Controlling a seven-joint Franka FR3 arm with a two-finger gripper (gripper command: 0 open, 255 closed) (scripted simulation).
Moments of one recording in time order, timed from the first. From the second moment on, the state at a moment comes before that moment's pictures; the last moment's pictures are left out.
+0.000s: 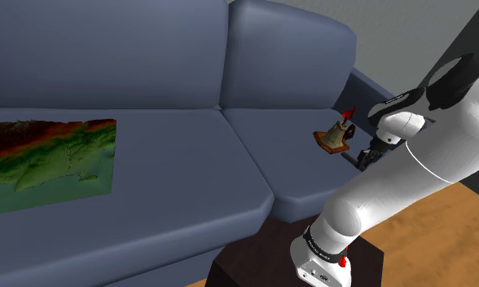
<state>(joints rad) -0.29 -0.20 -1.32 -2.36 -0.20 2.23 -0.86</state>
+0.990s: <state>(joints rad) -0.32 -0.23 -1.29 -2.35 -0.22 2.20 -0.85</state>
